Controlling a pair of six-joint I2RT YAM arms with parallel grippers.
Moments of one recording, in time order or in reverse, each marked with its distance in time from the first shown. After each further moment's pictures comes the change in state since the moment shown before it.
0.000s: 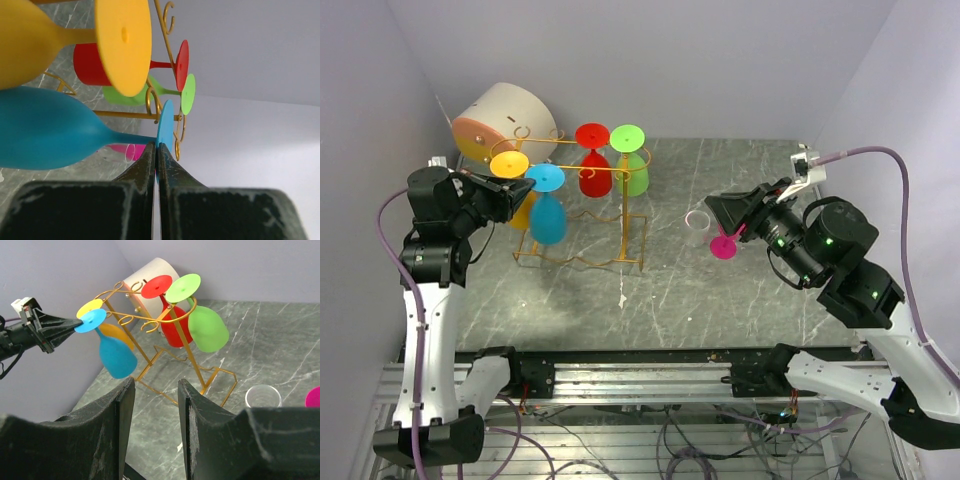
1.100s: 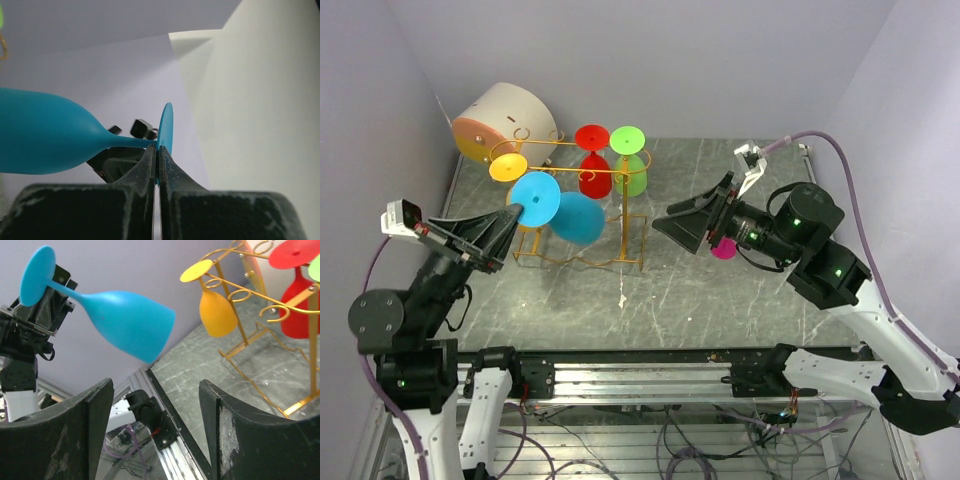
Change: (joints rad) left arm 0.000 -0.454 -0.047 0.265 0.147 -0.474; right arm 0.000 0.133 0.017 0.135 -0.484 0.132
